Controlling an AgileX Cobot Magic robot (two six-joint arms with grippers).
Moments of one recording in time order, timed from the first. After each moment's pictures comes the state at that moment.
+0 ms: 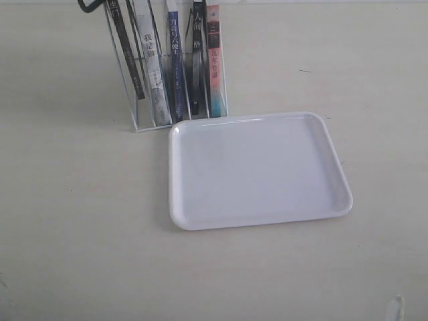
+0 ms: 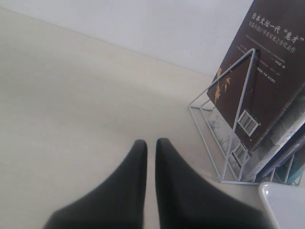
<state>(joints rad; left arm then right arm) 0.00 0.00 0.00 -0.10 0.33 -0.24 0.97 2.07 -2.12 -0.32 1.01 0.49</state>
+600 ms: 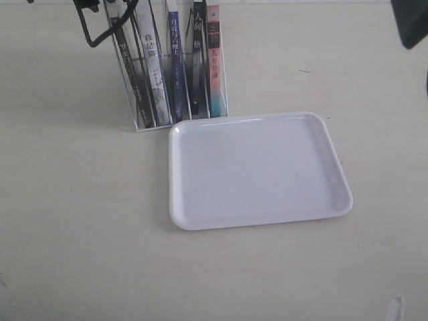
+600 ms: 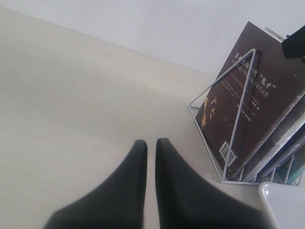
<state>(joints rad) 0.00 0.00 0.00 -0.10 0.33 -0.24 0.97 2.15 -2.12 -0.36 0.99 0.51</state>
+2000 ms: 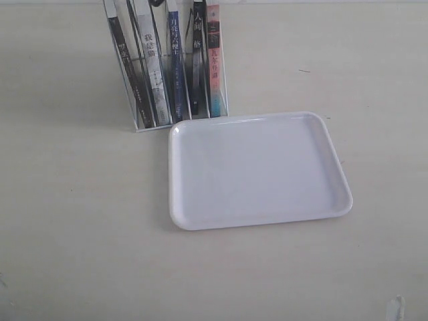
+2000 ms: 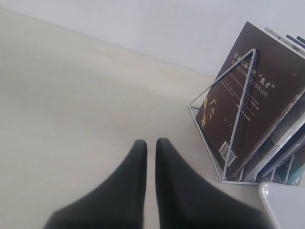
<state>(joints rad) 0.00 0.00 0.00 -0.10 0.33 -0.24 0.88 2.00 -2.02 -0.33 1.20 0.43</state>
